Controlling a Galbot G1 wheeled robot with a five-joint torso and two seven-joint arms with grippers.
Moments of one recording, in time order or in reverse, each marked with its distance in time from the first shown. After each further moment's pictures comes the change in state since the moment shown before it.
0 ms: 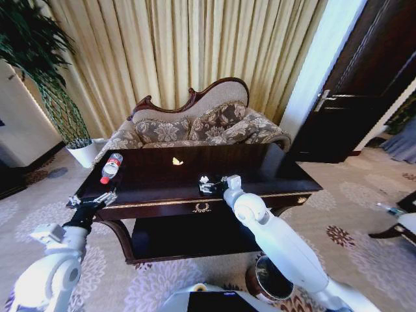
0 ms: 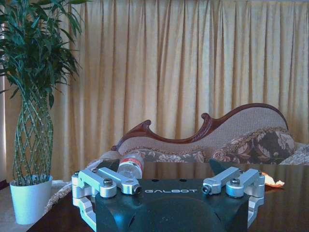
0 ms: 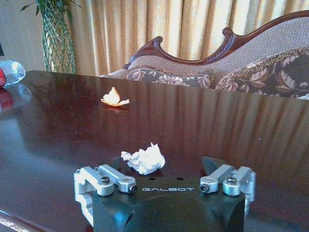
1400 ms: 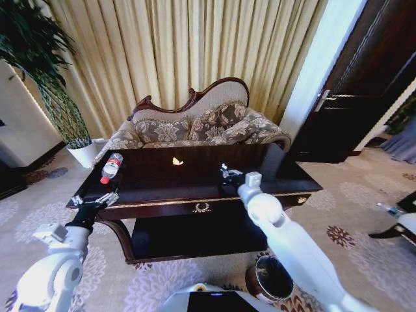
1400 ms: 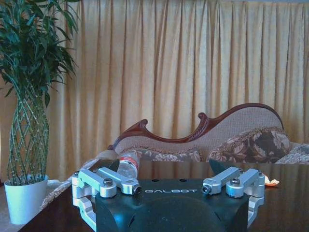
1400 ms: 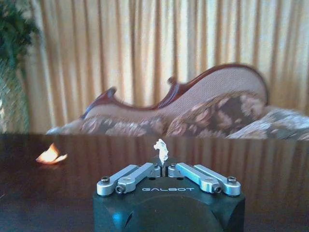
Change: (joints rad) left arm -0.002 0.000 0.017 0.004 0.001 -0.006 0.005; right arm -0.166 -0.040 0.254 0.086 -0.037 0.214 0.009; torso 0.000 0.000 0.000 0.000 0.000
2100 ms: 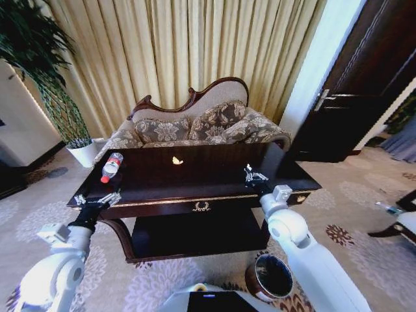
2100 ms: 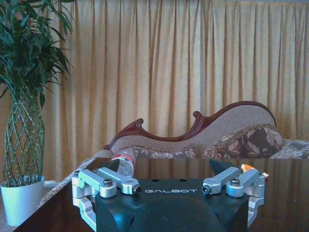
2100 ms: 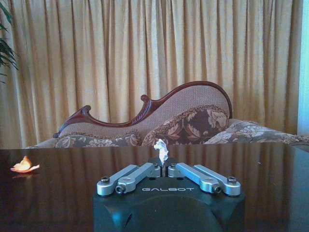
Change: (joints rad) left arm -0.003 0.014 0.011 0.009 0.009 -0.010 0.012; right arm -0.200 0.002 0.148 0.093 -0.056 0.098 -0.002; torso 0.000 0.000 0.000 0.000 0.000
